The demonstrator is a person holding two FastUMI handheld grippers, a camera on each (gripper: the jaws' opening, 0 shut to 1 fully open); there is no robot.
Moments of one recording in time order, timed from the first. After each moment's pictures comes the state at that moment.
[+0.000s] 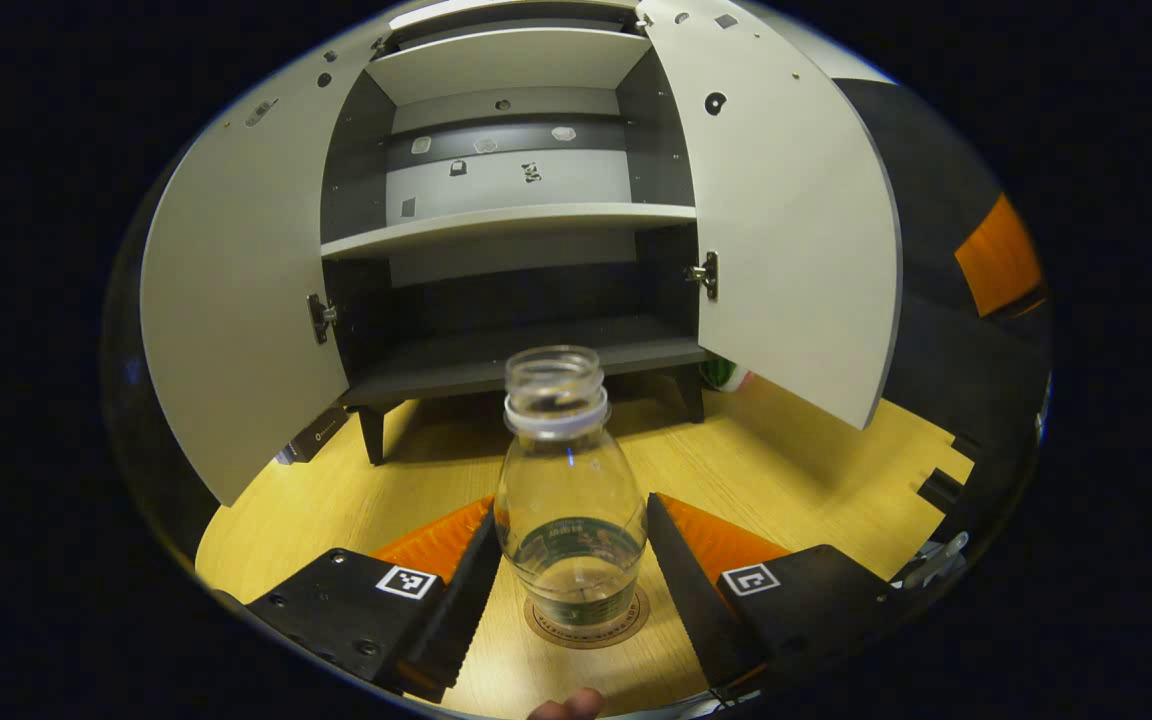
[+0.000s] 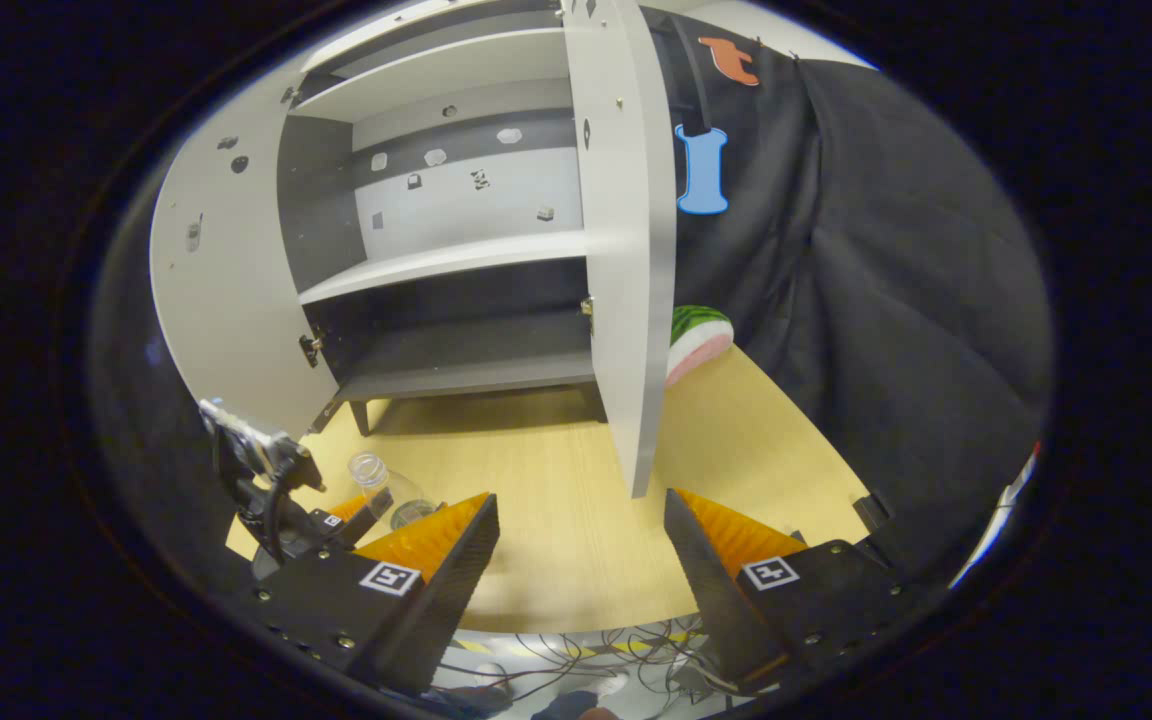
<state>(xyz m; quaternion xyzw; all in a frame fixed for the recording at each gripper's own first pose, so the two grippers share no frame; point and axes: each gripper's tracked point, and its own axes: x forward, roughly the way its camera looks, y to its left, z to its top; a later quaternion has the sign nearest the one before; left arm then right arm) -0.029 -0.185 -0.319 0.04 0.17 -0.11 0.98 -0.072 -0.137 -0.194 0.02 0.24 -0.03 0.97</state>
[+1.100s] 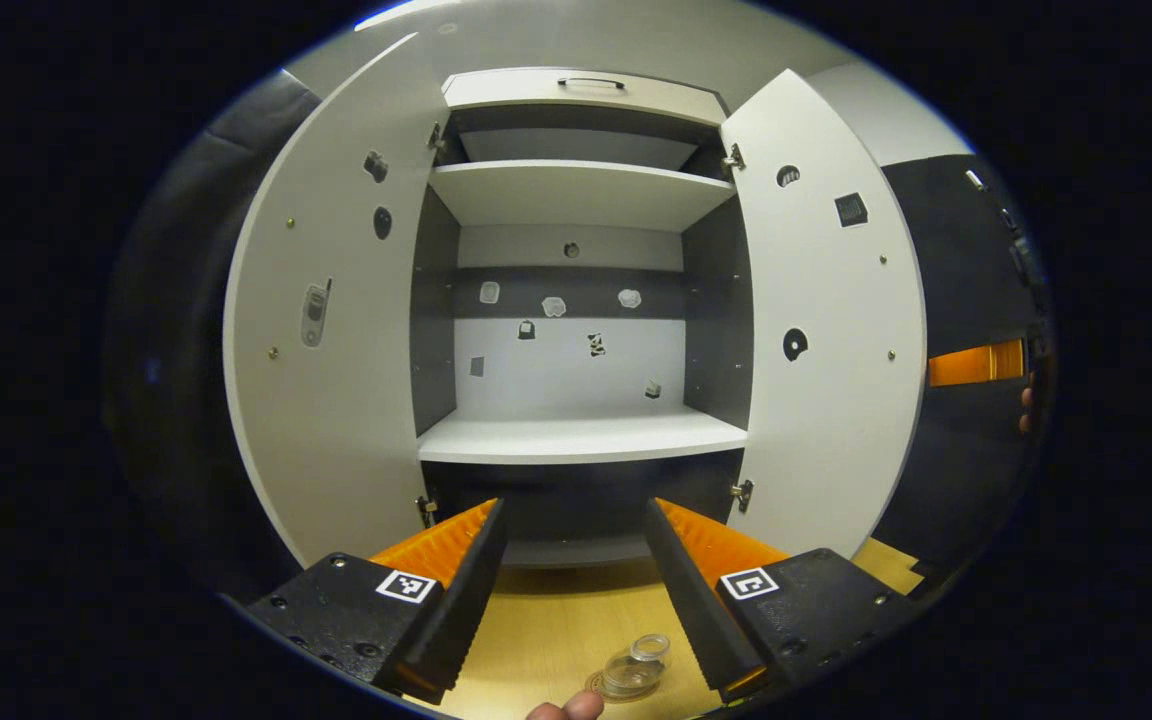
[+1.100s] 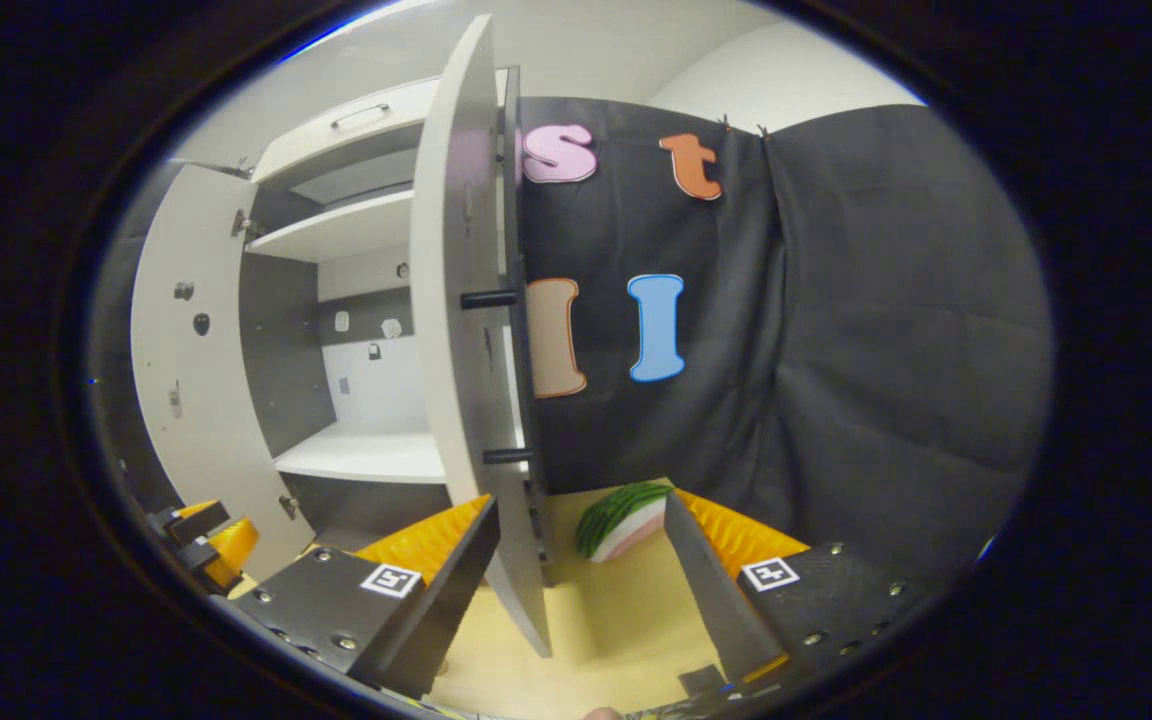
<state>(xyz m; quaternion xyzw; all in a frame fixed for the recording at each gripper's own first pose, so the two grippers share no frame) -0.015 -0.109 -0.073 -0.01 0.05 -0.06 1.00 0.003 -0.251 0.021 0.03 0.03 -0.05 1.00</state>
